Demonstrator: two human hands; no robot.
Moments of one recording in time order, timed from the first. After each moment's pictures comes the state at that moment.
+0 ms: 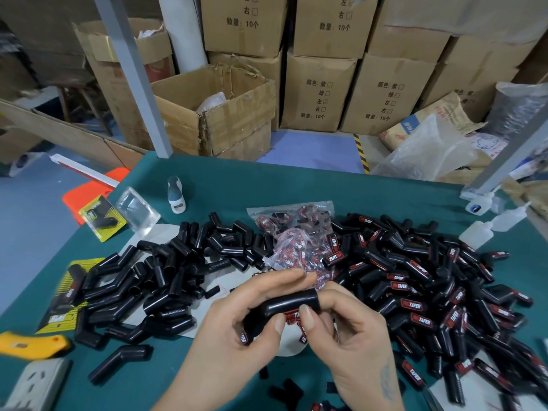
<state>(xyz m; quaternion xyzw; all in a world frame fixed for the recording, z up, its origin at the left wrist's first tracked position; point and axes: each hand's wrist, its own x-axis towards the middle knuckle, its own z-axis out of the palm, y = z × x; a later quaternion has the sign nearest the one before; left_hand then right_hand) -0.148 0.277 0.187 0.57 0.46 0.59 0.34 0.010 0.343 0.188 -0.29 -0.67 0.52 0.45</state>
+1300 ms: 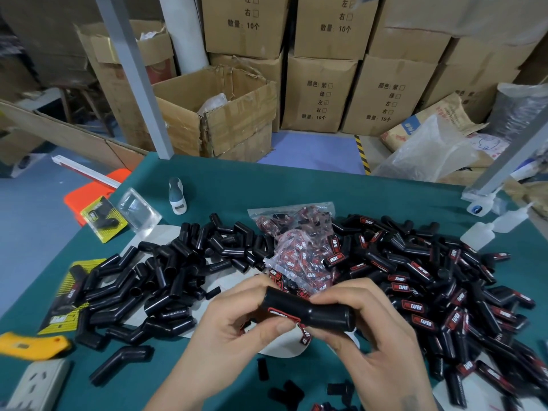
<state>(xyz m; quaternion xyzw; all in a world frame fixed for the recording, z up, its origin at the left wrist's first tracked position) -0.159 0.287 0.184 0.57 0.45 0.60 0.33 0.033 0.345 0.205 -0.30 -0.76 0.36 0.44</state>
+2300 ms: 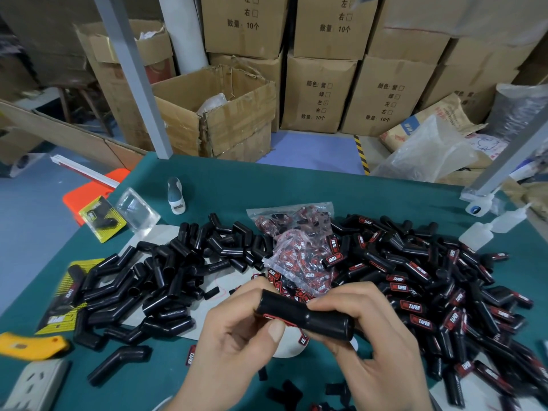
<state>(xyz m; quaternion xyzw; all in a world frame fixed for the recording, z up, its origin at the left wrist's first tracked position) -0.142 0.280 0.177 0.52 0.41 0.66 0.35 0.032 0.341 0.210 -0.29 -0.79 0.30 0.46</state>
